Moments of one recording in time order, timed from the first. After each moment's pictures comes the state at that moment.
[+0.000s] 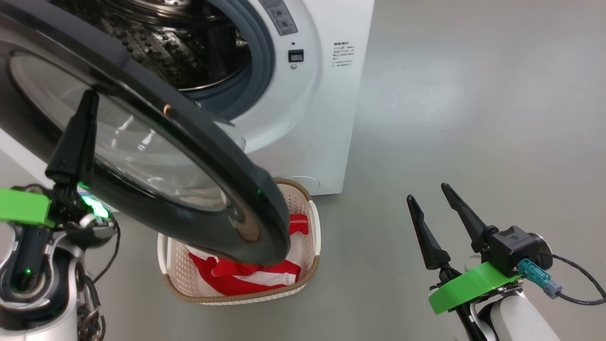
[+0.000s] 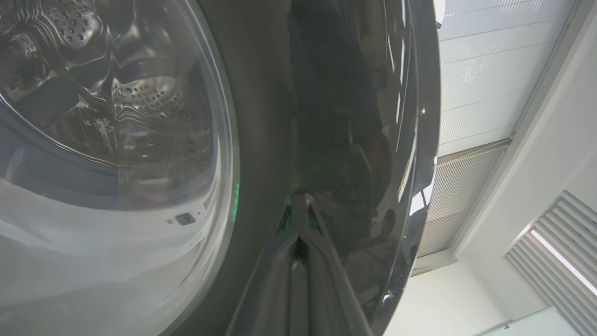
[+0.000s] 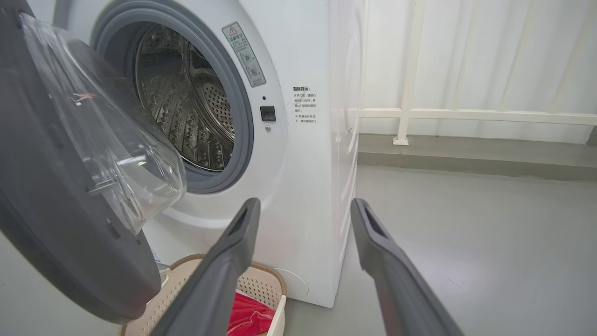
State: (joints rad) left arm -0.45 0.03 0.20 -0.07 -1.53 0.16 0.31; right arm -0.18 -0.05 0.14 0.26 0.24 0.13 -0.26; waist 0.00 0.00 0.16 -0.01
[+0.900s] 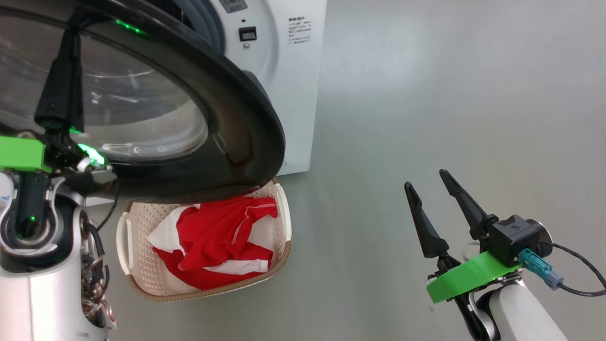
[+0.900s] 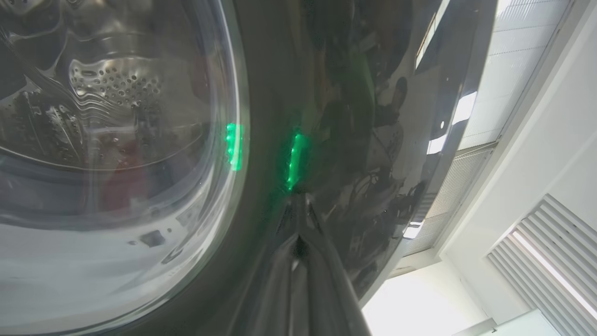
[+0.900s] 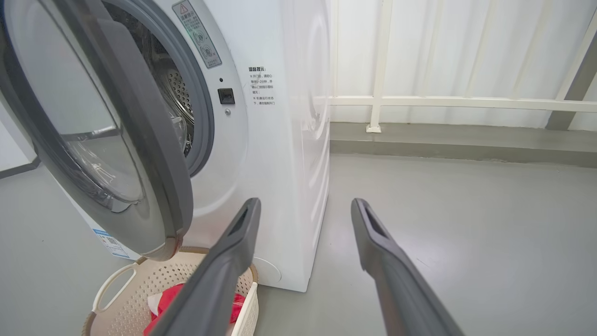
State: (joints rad) left arm -0.65 0.03 0.17 0.11 -1.52 0.07 0.20; right arm -0.21 -0.05 0.15 0.24 0.24 0.13 -0.26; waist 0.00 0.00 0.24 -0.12
